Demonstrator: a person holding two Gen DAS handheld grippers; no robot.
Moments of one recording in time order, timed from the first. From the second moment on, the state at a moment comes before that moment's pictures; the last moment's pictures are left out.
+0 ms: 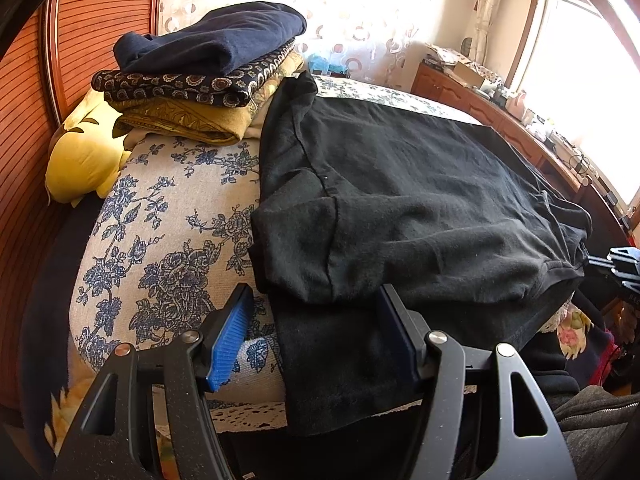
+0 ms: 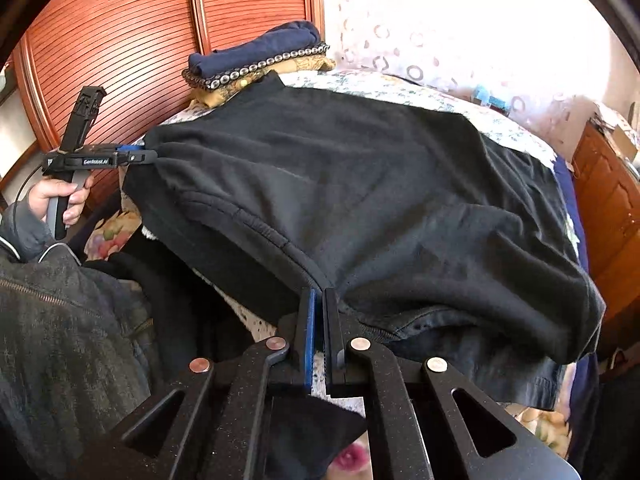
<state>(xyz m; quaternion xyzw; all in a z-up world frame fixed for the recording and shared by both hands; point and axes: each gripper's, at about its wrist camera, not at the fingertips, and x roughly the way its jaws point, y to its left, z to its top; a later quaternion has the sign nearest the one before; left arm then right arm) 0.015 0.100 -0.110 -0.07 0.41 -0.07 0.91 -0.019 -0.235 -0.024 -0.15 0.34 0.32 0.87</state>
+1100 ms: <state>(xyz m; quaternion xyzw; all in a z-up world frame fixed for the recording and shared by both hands) 0.067 0.003 -0.003 -0.04 0.34 -0.24 0.91 -0.002 -0.257 -0.026 -0.05 0.28 0.29 0.91</state>
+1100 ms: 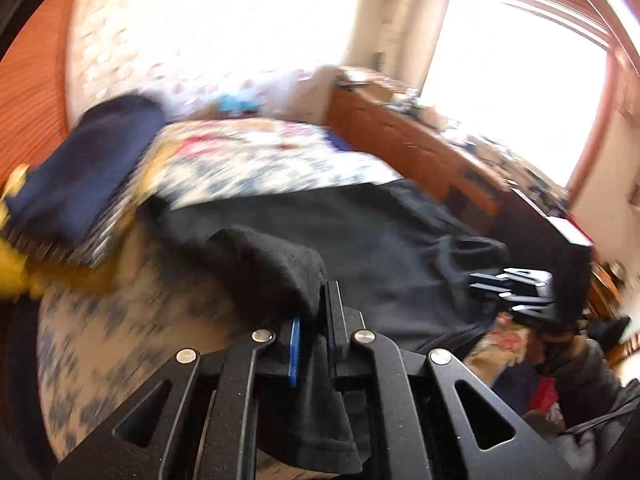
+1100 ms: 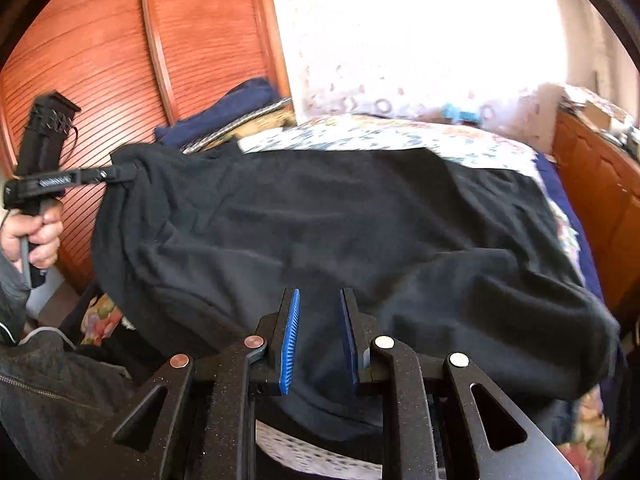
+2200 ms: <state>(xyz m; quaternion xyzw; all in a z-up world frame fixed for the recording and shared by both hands) 0.131 -0.192 0.031 0.10 0.34 -0.37 0.86 -0.051 -0.378 -0.012 0.01 0.25 0.14 0.96</state>
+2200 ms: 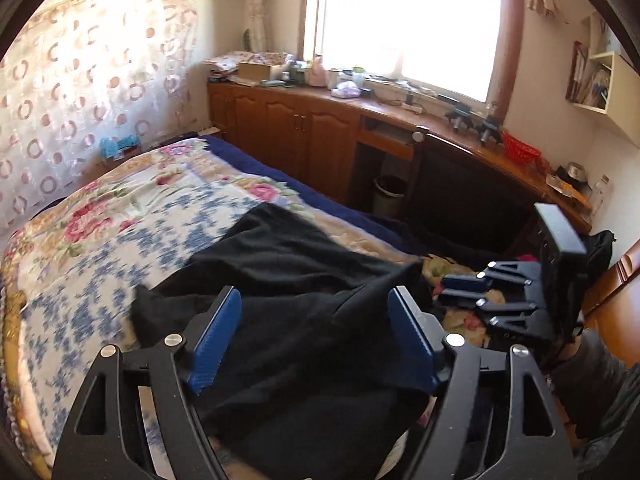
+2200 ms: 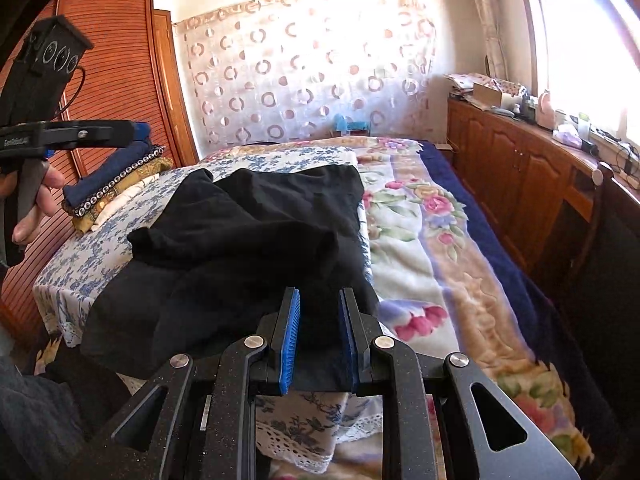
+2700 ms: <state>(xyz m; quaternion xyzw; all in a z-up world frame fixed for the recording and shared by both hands) 0.128 -0.072 -0.042 0.05 0.37 -0.25 0.89 -0.003 -0.296 0.009 -0.06 0.24 0.23 0.94</state>
